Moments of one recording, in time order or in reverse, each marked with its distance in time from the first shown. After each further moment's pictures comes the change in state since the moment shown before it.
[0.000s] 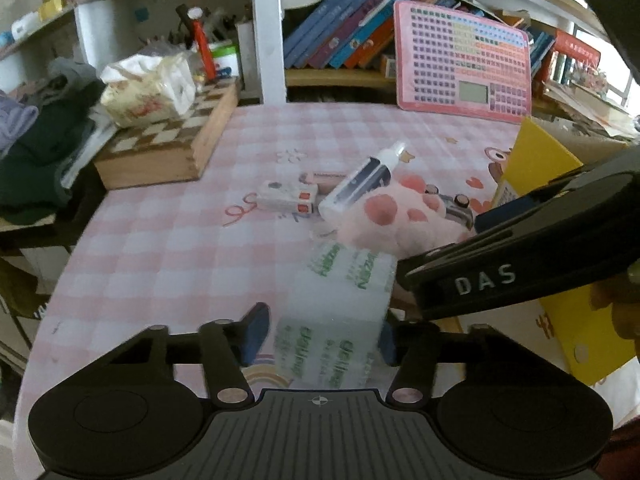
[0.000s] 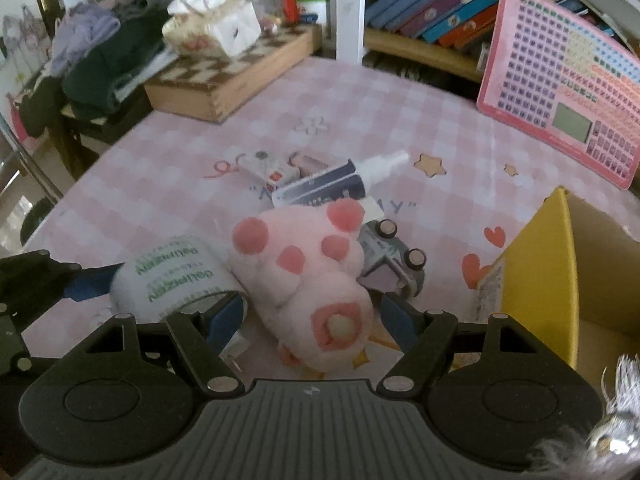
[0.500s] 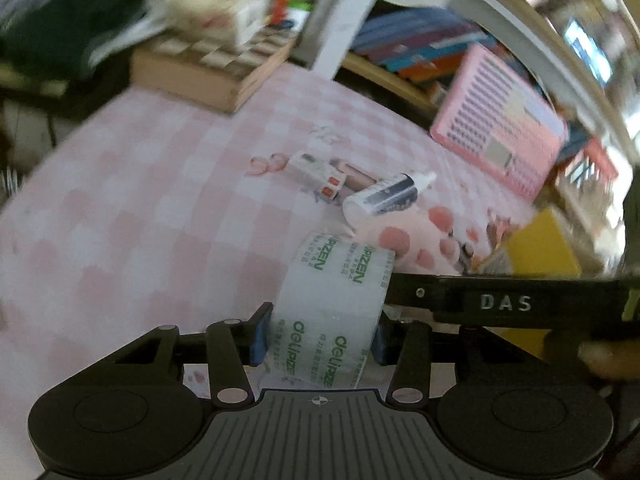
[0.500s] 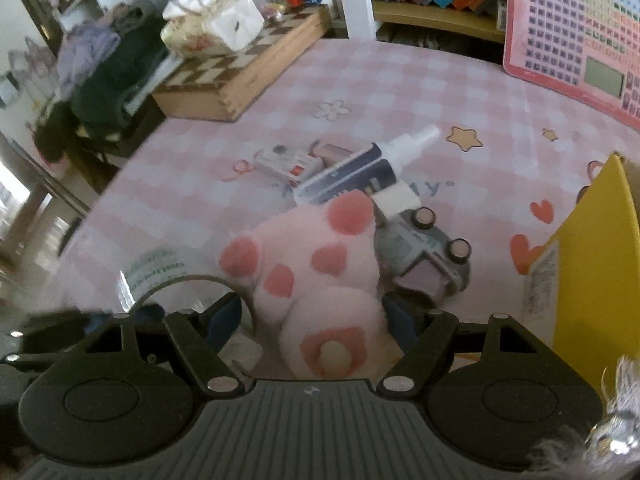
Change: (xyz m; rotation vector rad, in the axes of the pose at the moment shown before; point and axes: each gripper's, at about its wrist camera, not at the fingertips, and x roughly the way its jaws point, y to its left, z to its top) left arm 0.000 0.058 -0.007 -0.455 0.057 -0.176; right arm 0.018 -0.011 0.008 0.131 0.028 0.156
